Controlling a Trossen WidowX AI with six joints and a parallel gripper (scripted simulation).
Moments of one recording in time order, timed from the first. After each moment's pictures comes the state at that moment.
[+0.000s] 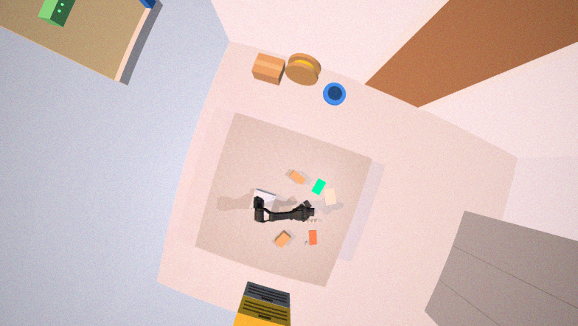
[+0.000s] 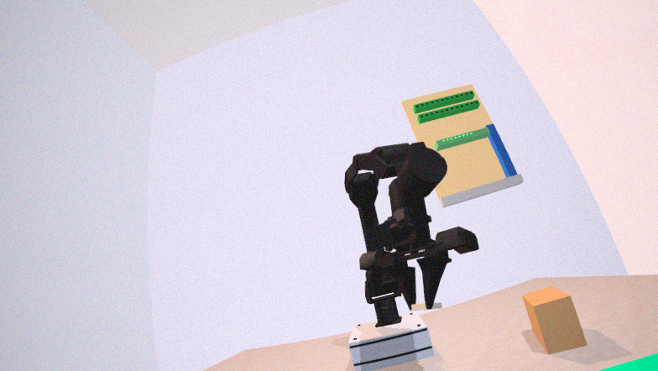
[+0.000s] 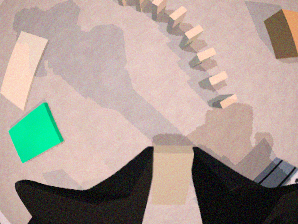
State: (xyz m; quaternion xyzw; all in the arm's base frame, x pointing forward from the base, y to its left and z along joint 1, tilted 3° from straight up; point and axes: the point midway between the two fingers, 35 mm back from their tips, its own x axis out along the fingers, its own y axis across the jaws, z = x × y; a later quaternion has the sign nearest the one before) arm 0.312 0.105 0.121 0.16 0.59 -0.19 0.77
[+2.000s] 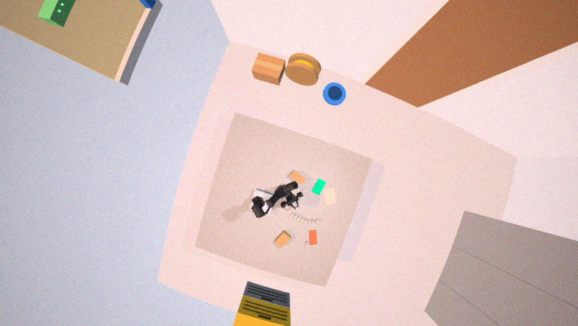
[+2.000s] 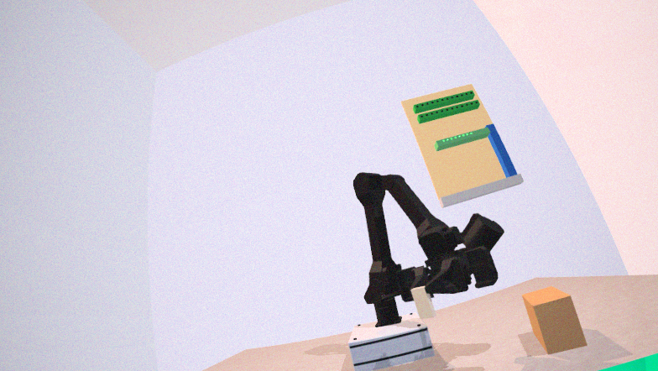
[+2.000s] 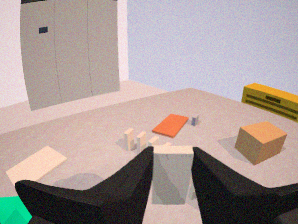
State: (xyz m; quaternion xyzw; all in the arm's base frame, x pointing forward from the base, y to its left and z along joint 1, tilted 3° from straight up) arm 0.268 0.122 0.109 0.04 0.03 -0.27 0.96
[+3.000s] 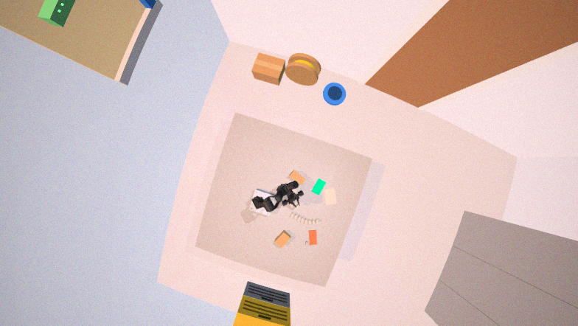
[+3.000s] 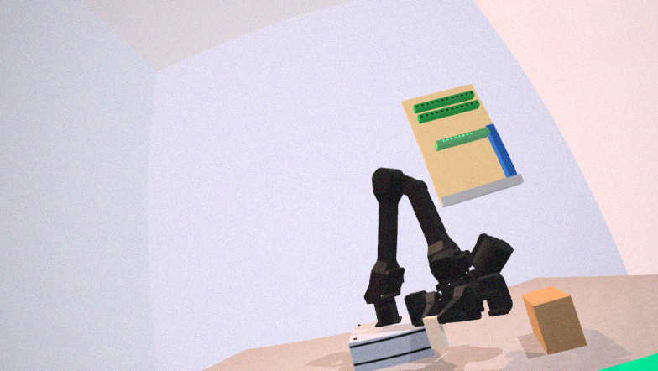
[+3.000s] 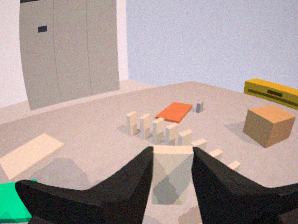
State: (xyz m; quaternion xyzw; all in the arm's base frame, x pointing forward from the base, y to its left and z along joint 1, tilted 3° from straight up) arm 0.279 0.130 0.063 0.05 0.02 -0.28 0.96
